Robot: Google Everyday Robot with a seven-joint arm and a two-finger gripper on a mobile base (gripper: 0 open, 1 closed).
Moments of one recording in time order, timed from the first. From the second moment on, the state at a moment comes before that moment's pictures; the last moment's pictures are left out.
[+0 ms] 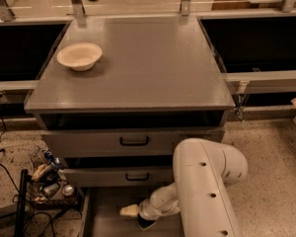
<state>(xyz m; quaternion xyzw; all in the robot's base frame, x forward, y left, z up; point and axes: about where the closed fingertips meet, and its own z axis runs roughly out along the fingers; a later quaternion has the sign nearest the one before) 0.497 0.046 0.144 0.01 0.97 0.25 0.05</state>
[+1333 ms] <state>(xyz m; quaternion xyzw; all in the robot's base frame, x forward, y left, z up) 0.491 0.053 0.130 0.00 0.97 0.25 0.03</state>
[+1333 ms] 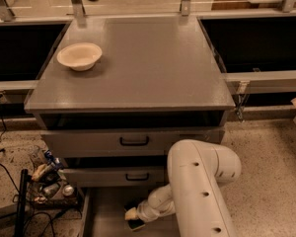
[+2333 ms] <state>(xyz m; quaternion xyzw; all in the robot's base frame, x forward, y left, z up) 0.491 0.053 0.130 0.00 0.97 0.25 0.03</state>
